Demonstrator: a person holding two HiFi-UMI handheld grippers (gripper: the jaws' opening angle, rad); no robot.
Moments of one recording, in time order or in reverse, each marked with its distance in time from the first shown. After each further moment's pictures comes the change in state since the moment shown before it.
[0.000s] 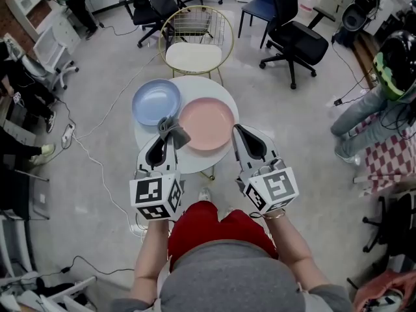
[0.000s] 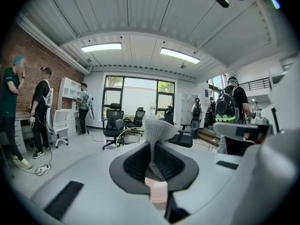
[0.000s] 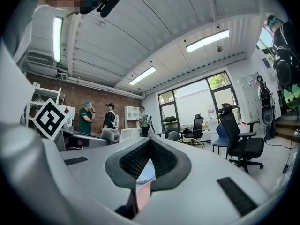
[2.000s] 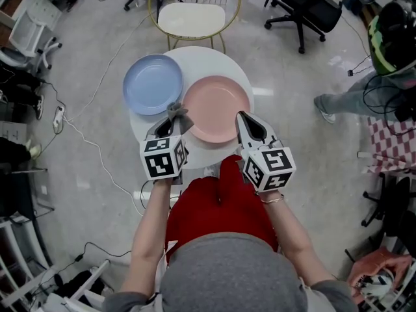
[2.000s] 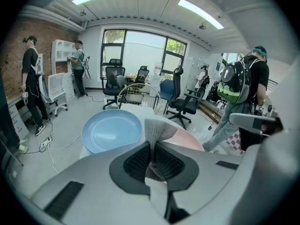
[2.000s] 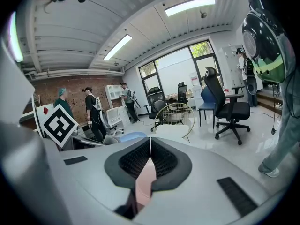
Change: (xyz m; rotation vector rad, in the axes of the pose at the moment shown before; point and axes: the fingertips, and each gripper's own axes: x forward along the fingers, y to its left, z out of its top) left arm 0.150 0.078 -0.150 -0.097 0.522 -0.041; right arm 0.109 -0.055 -0.138 0.223 0.338 -0.191
